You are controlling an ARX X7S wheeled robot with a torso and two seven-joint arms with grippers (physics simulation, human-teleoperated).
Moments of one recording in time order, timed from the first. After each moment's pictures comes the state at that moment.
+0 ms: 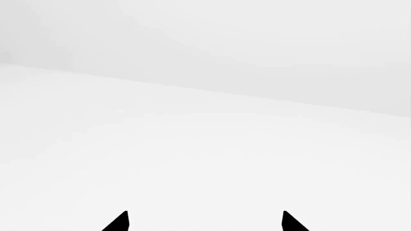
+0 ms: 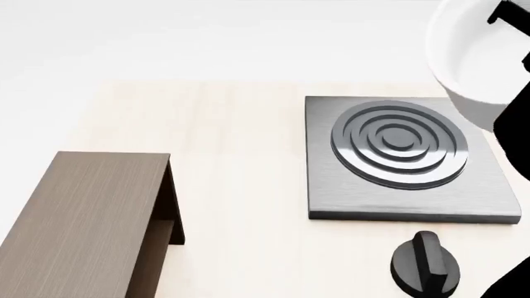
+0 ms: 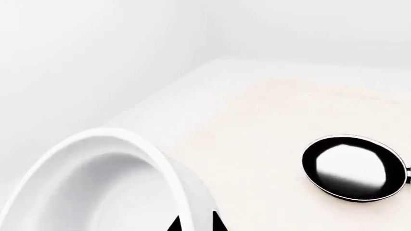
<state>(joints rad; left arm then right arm) 0.40 -0.21 -0.13 0.14 -0.56 0.35 -1.29 1.29 0.27 0.33 -0.13 1.04 1.46 1.41</state>
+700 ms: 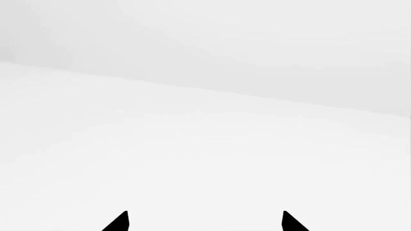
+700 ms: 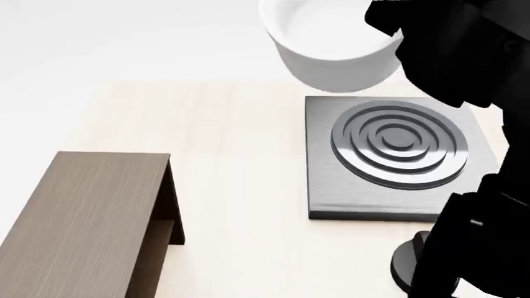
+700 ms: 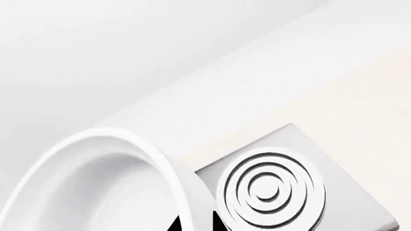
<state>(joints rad) 0.40 -0.21 -0.13 0.14 -0.57 0.35 -1.29 1.43 0.16 0.18 0.29 1.06 1.28 1.06</state>
